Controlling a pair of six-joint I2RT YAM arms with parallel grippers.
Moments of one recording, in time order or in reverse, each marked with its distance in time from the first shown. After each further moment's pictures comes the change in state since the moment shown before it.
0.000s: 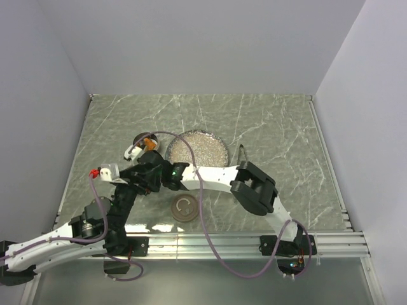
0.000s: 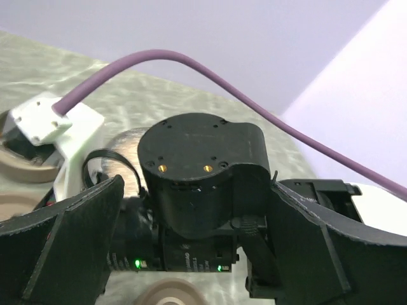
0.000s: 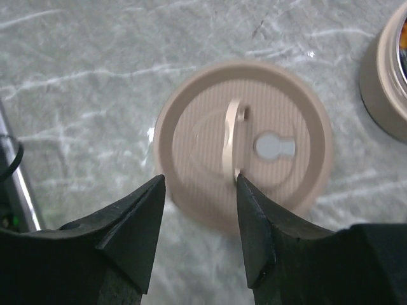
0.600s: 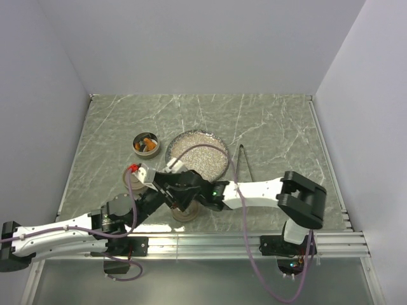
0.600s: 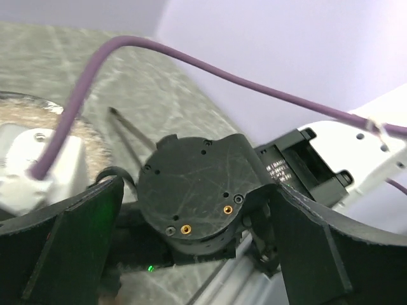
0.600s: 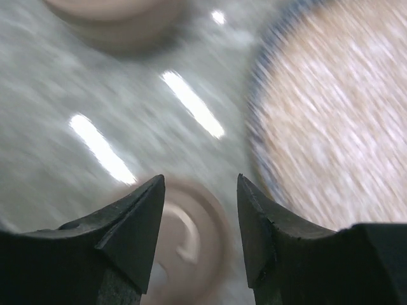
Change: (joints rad) left arm -0.072 0.277 0.024 0.218 0.427 -0.060; right arm 0.027 -0.489 -0.696 0.167 0.313 0.002
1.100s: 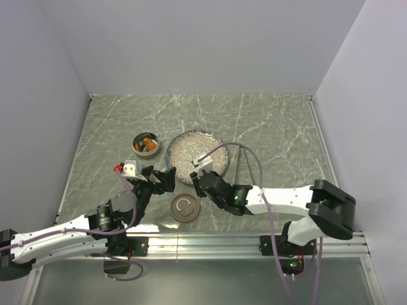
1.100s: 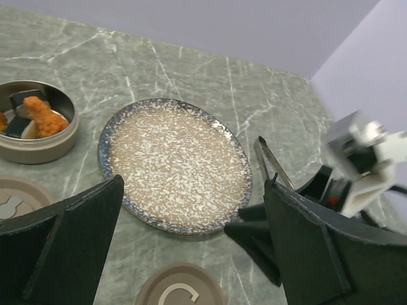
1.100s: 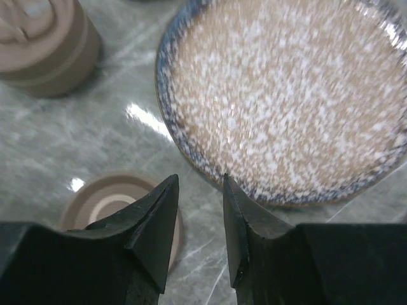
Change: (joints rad) left arm 0.071 -0.032 -0.022 -0.158 -0.402 0.013; right arm -0.019 -0.296 -0.239 0.027 0.242 0.164
